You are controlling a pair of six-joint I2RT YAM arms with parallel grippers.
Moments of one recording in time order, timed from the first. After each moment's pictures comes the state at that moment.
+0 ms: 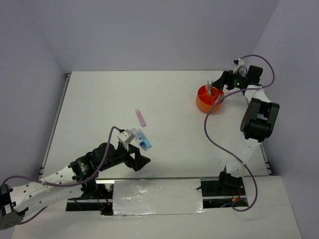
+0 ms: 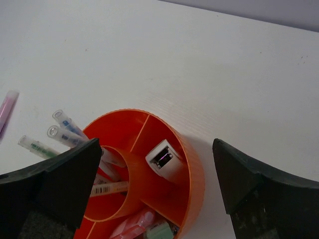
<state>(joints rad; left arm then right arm) -0.99 0.59 0.36 -0.09 -0.01 -0.45 -0.33 2.06 1.57 -0.09 -0.93 -0.14</state>
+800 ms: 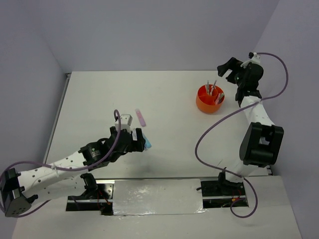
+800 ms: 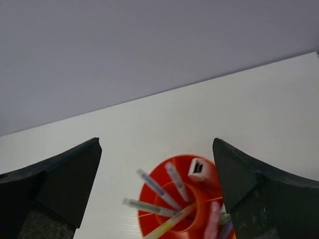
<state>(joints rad) -0.99 0.88 0.65 -0.40 -0.48 -0.69 -0.24 1.64 1.27 0.21 -0.32 0.39</state>
